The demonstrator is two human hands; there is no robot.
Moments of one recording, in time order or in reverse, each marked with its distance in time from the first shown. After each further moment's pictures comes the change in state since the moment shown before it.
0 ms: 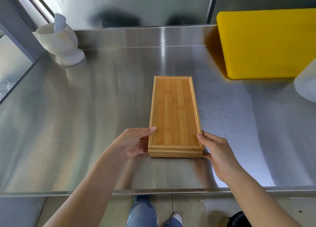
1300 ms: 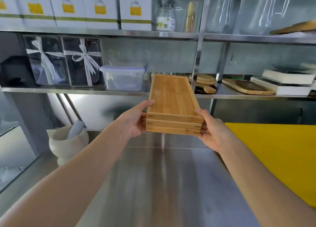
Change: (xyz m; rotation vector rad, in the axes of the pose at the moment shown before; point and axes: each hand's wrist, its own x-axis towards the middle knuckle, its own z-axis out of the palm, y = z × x) left_hand 0.051 0.382 0.015 -0.112 -0.002 0.460; right_hand 0.168 -0.339 0.108 0.307 -0.115 -0.320
